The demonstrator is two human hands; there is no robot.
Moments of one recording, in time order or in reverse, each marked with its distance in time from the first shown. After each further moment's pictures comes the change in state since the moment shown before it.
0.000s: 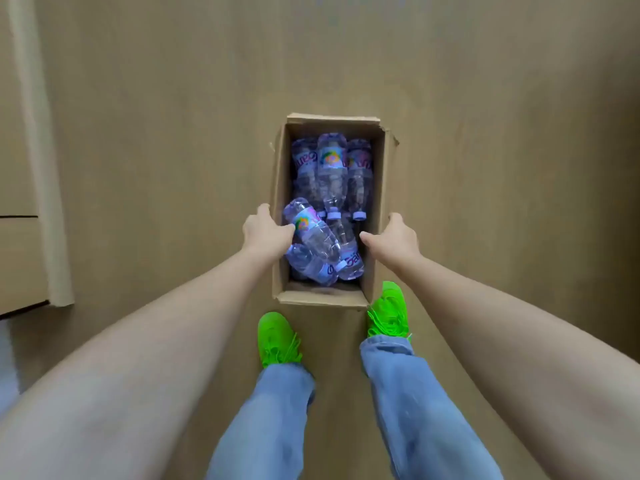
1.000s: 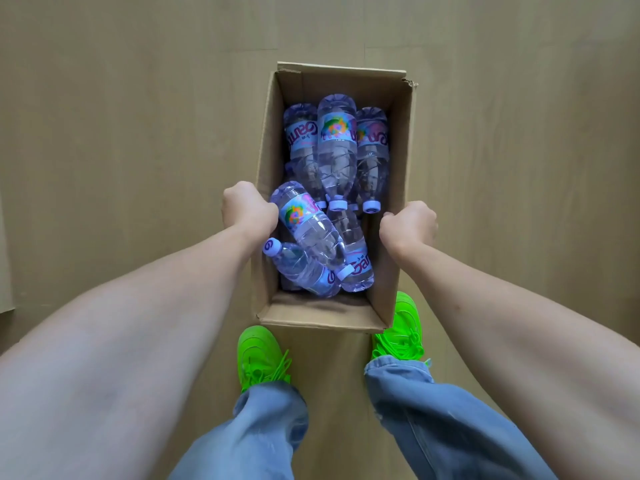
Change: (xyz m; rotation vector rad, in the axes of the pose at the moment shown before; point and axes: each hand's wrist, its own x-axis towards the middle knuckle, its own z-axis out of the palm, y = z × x) left_hand 0.120 -0.033 0.070 0.135 0.348 0.018; right_hand 0.118 0.026 0.071 0.030 0.369 0.130
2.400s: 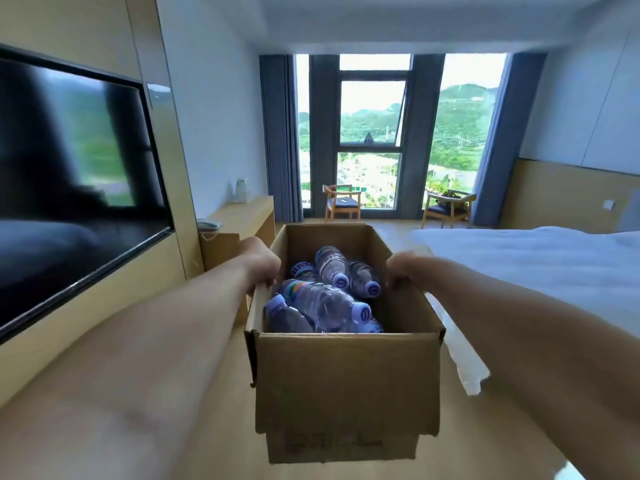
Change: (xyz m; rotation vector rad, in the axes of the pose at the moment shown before) left_hand -0.349 0.390 -0.885 -0.365 0.397 0.408; right_hand -0.324 -0.324 -0.942 -0.055 0.216 -0.672
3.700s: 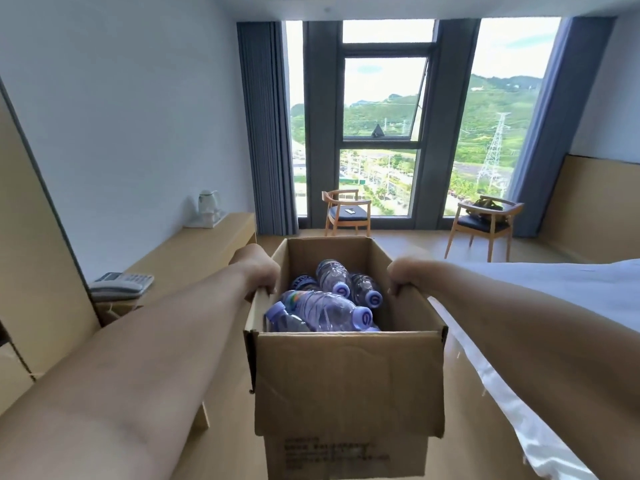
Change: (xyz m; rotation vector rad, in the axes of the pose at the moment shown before) left_hand 0.856 0.198 0.187 -0.016 -0.037 -0.005; right_hand 0.872 -0.228 -0.063 -0.003 -0.022 0.031
